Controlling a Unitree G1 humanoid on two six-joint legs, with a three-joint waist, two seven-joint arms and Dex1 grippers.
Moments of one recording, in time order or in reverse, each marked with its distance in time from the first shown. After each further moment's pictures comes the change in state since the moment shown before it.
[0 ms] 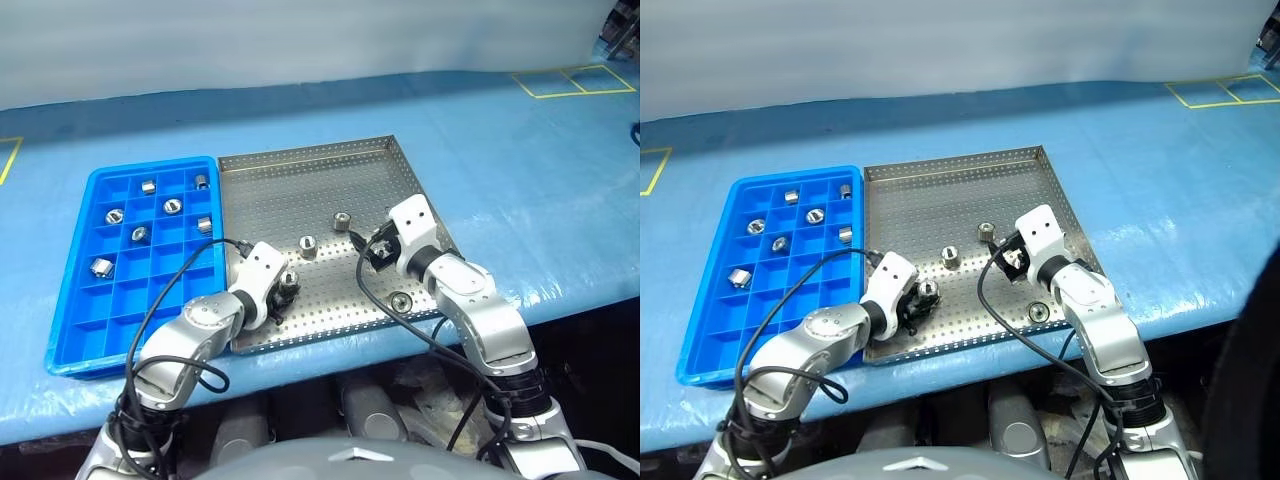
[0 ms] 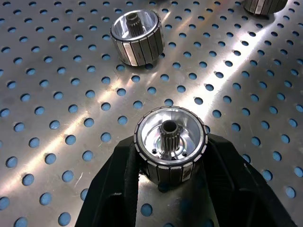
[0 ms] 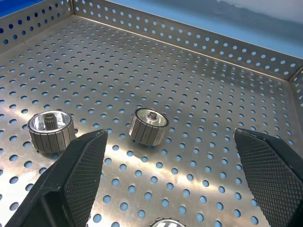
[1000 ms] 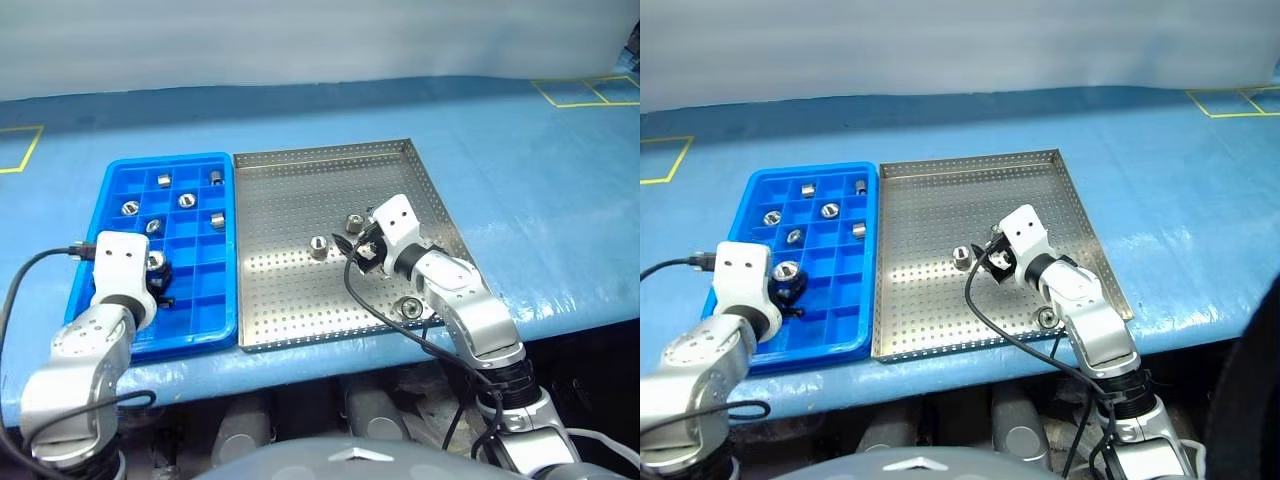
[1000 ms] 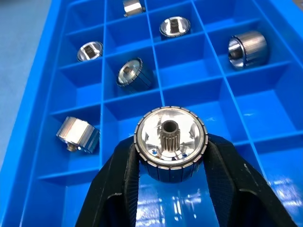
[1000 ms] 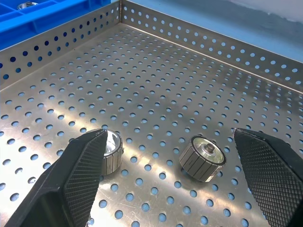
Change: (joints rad) left arm 0.193 0.034 0.554 -0.308 0.083 0.308 0.112; right arm -0.040 0.011 0.050 0.044 0.000 -0.025 0.056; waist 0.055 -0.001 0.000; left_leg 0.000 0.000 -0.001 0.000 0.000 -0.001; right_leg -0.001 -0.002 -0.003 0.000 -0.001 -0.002
